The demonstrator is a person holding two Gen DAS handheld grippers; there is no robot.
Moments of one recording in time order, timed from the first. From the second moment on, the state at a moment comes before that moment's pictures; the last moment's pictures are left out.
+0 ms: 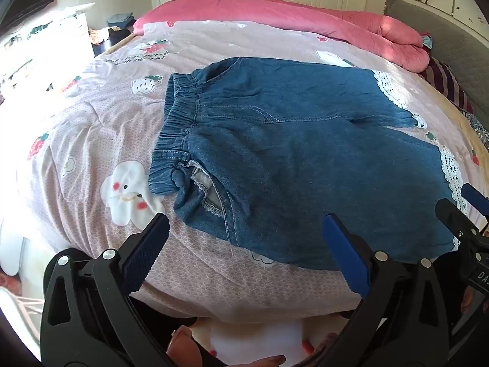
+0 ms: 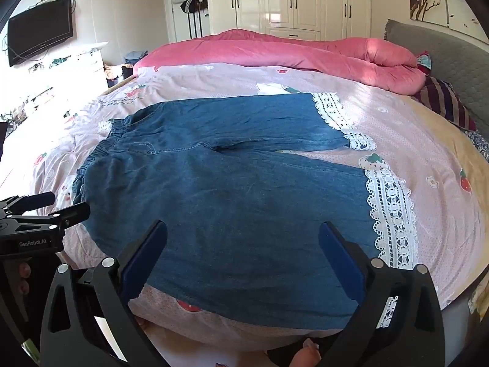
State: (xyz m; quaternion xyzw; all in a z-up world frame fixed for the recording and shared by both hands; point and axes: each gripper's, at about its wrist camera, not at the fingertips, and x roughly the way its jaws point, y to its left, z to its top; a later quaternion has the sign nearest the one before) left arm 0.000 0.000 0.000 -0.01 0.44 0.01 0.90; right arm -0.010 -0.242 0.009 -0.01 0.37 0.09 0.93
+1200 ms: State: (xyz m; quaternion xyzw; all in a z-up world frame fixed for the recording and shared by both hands) left arm 0.000 0.001 0.005 -0.01 0.44 0.01 0.90; right arm -0.012 -0.238 0.013 -0.01 0.37 0.09 0.93
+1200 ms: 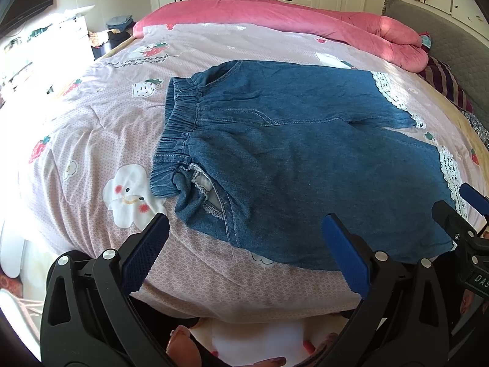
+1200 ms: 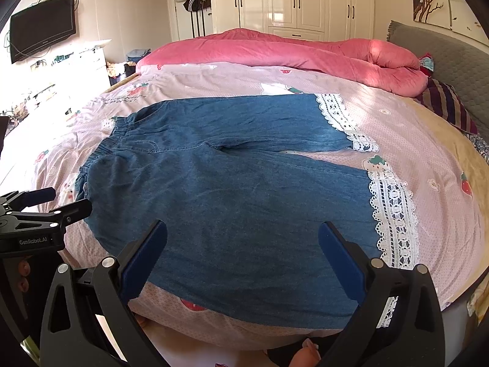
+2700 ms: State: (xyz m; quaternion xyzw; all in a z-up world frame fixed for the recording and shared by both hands) left arm 0.007 -0.003 0.001 -0.01 0.44 -0.02 0.90; right arm -0.003 -0.234 0.011 -0.01 0.37 0.09 0.92
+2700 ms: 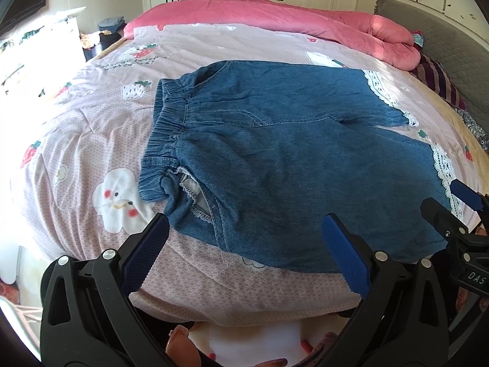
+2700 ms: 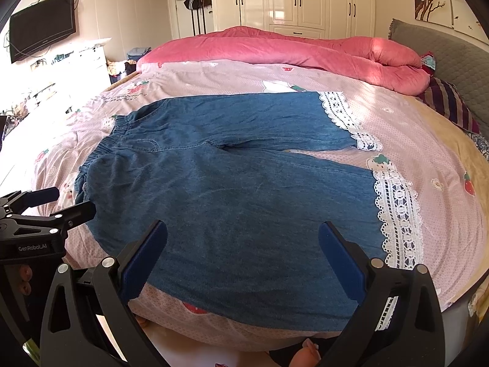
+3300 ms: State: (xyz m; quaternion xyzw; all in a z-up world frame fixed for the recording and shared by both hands) left arm 0.112 0.070 0.014 0.02 0.43 0.02 0.90; right arm 0.104 -0.212 0.020 -0.04 0.40 0.16 0.90
